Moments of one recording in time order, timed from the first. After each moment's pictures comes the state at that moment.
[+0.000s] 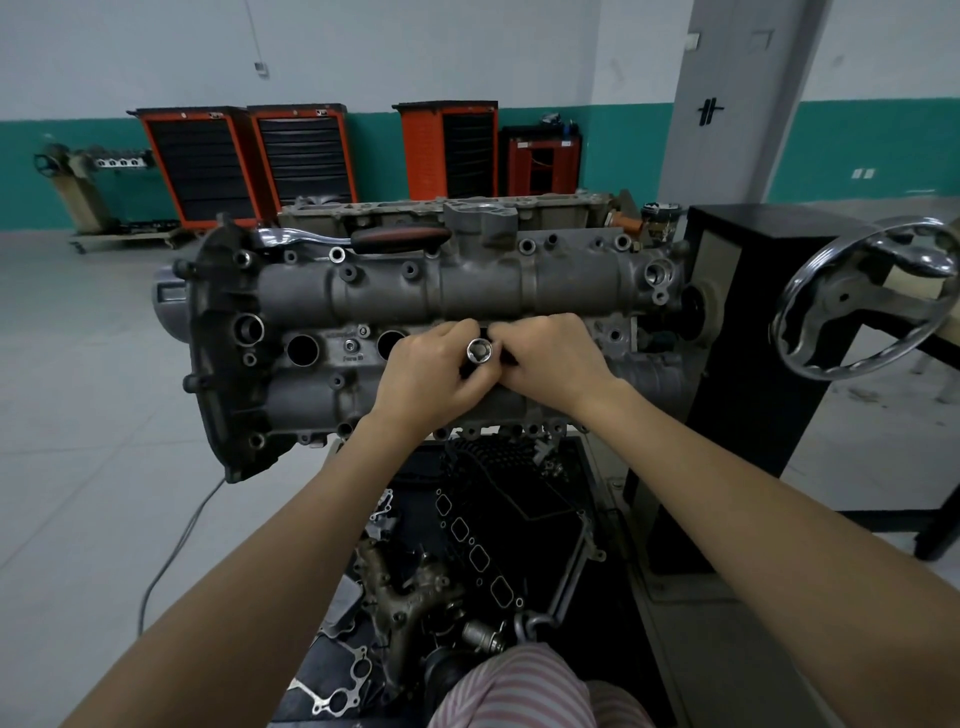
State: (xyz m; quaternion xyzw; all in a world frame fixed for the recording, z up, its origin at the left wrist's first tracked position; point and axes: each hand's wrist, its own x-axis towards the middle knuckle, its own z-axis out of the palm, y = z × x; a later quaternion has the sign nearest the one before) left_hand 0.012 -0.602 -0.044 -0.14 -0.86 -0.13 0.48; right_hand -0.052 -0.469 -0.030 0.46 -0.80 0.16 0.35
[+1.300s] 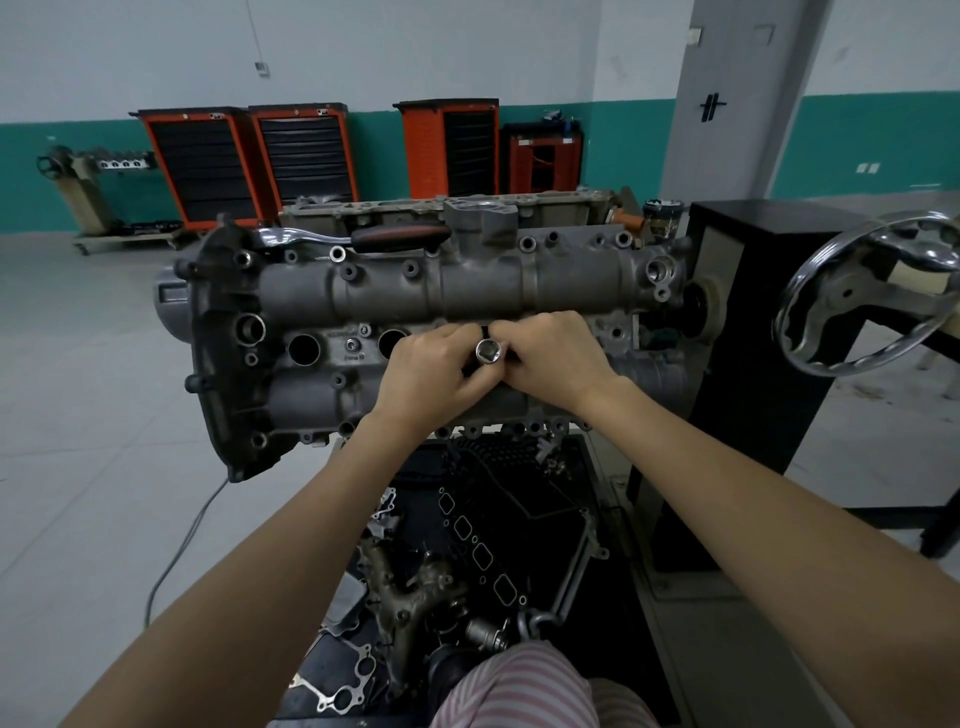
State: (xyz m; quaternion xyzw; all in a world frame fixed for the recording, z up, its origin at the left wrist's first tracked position) left_hand 0.012 -0.603 -0.044 -0.15 -0.85 -0.13 0.48; right_hand -0.050 -0.468 -0.028 0.46 -0.80 0.18 0.35
